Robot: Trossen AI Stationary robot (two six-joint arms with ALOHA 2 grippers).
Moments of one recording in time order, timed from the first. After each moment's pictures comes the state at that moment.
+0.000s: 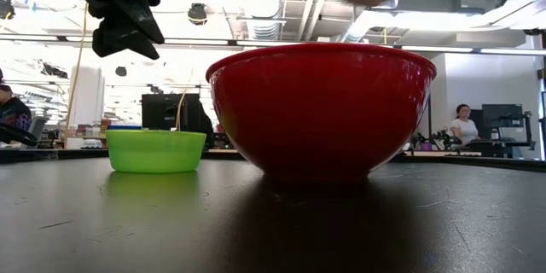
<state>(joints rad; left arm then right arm) 0.01 0.86 0.72 -0.51 -0.11 -0.68 0.38 1.50 1.47 -1.04 0.16 1.39</state>
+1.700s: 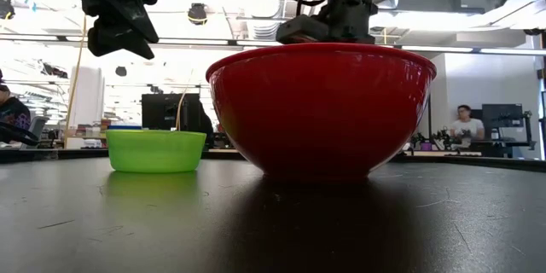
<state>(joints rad) -0.04 0.86 0.72 -0.53 -0.12 -0.69 0.05 1.87 1.51 -1.01 0.02 1.02</state>
